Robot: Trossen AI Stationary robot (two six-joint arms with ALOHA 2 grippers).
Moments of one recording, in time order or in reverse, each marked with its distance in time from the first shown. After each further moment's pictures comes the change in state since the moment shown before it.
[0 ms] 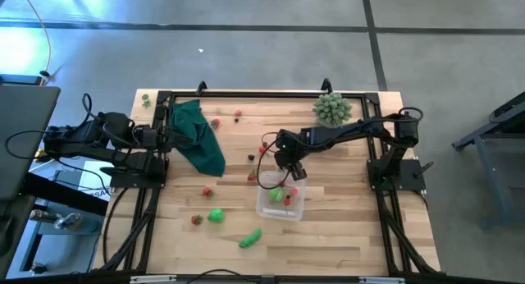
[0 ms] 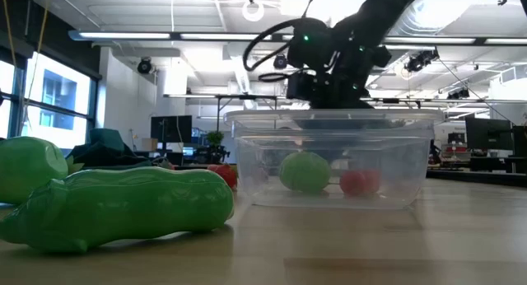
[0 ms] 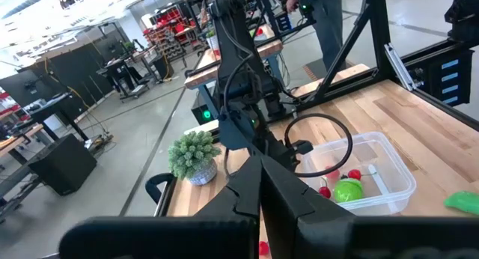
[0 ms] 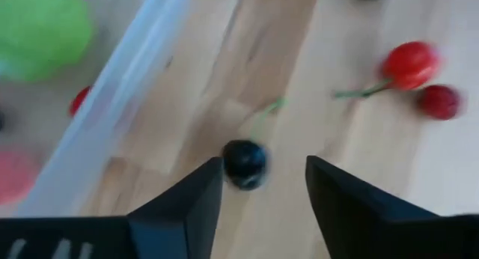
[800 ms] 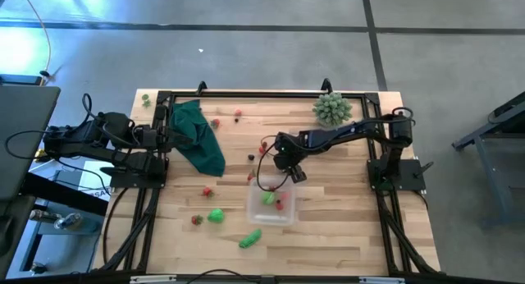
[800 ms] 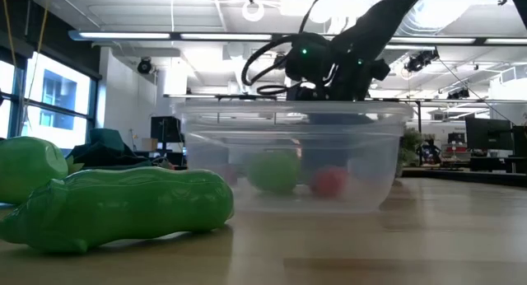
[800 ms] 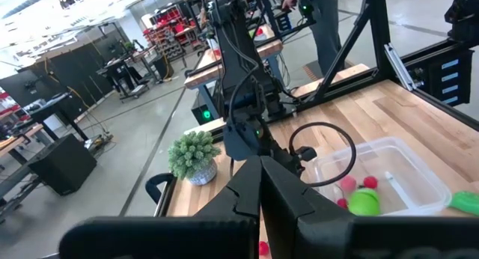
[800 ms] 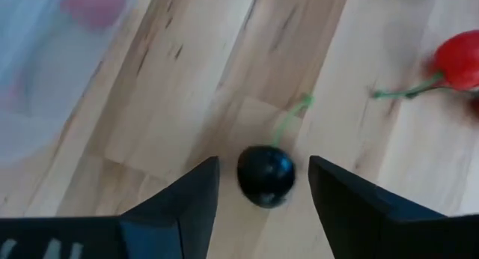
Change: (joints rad) left arm 0.000 0.000 0.000 0.000 0.000 0.000; right arm -0.002 0.059 -0.020 0.080 -0.027 -0.006
